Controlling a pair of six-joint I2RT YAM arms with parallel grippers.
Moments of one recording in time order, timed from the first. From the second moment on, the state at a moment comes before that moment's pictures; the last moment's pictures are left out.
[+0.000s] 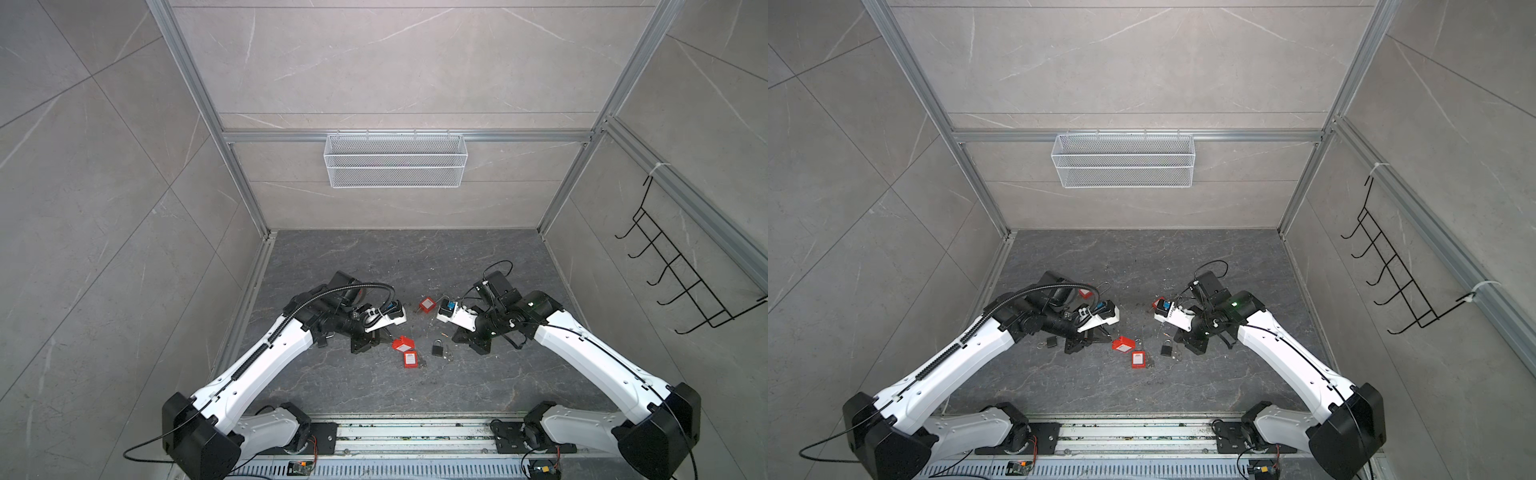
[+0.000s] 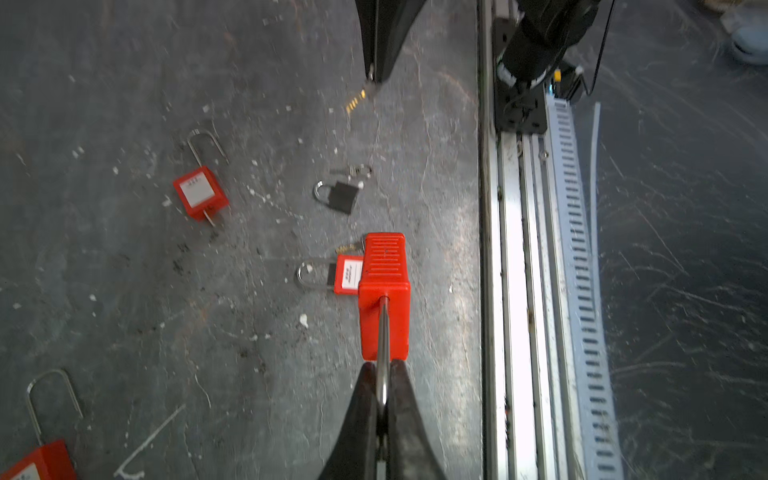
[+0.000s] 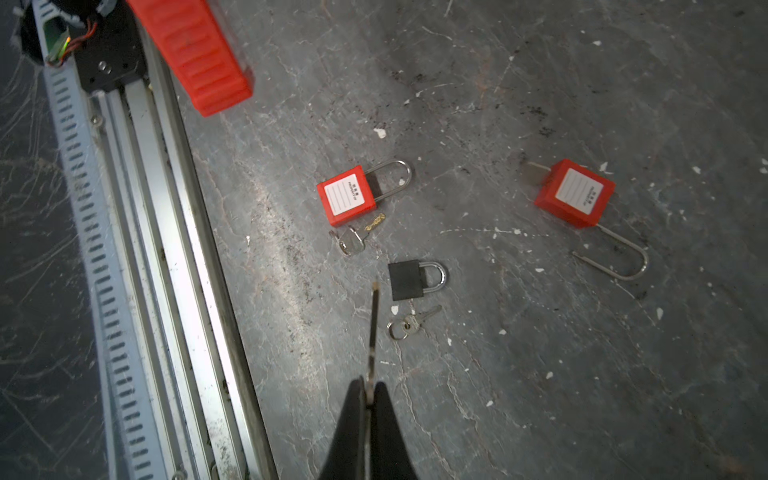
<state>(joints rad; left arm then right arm) -0.63 1.24 1.15 -1.04 0.58 0.74 0.54 1.23 1.06 -0.98 -0.38 -0.55</state>
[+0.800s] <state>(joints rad) -0.63 1.79 1.36 -1.35 0.37 0.89 0.54 1.27 0.95 -0.73 -0.37 -0.09</state>
